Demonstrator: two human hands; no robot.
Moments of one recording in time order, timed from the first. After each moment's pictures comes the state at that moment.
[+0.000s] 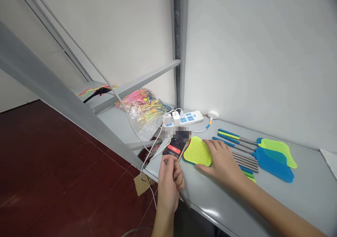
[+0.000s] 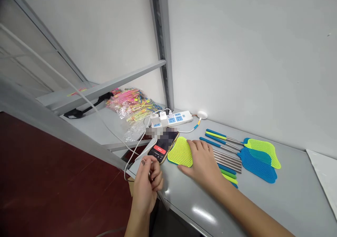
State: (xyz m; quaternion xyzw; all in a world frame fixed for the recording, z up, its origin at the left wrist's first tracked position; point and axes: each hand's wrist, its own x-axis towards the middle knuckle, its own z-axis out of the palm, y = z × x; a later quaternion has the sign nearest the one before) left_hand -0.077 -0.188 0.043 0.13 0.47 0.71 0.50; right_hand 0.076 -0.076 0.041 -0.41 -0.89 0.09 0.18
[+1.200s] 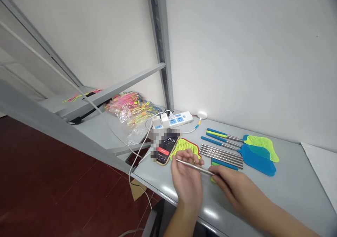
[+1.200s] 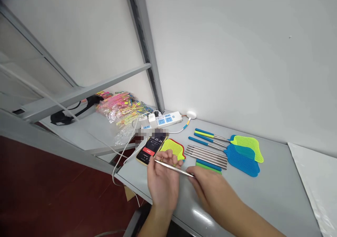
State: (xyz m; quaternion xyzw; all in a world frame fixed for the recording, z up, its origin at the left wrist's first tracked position) left_hand 0.007 -0.141 0.057 0.05 0.25 0.82 0.52; right_hand 0.156 -0.116 0.072 -0.37 -0.87 0.31 0.13
